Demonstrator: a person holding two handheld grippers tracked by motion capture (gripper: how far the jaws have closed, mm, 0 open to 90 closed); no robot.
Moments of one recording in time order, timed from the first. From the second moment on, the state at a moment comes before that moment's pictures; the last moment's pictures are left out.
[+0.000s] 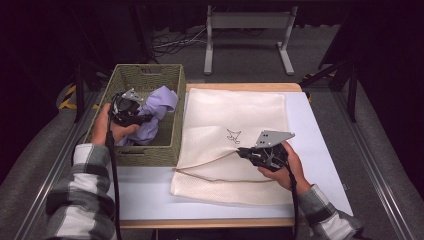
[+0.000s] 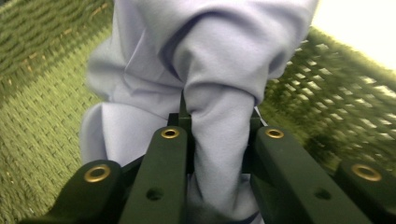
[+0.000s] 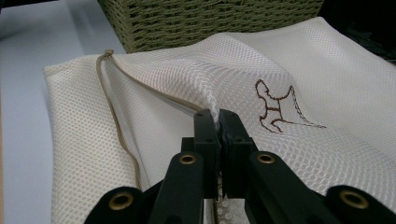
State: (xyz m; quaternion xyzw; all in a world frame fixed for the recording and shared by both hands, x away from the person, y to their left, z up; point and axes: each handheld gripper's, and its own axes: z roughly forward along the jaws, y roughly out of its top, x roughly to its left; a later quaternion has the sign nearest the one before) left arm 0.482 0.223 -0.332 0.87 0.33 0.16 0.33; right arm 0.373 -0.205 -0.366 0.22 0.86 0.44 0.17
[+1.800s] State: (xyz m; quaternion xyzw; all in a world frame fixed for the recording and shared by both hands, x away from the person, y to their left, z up) left arm 0.320 0.156 -0.300 0.85 0.16 0.12 0.49; right arm 0.376 -0.208 -0.355 0.24 0.83 0.45 0.22
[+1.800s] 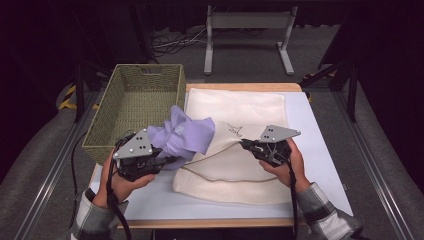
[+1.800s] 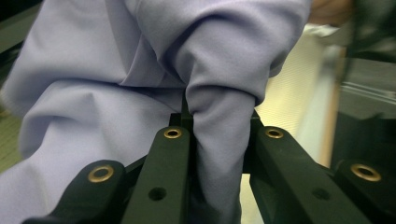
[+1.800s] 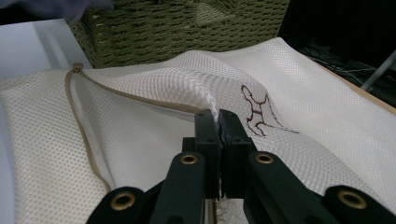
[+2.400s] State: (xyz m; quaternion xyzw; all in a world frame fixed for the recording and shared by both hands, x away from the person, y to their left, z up) left arm 0.321 0.053 -0.362 0.91 0.10 -0.01 0.40; right arm 0.377 -0.209 -0.356 0.24 0.83 0.45 0.22
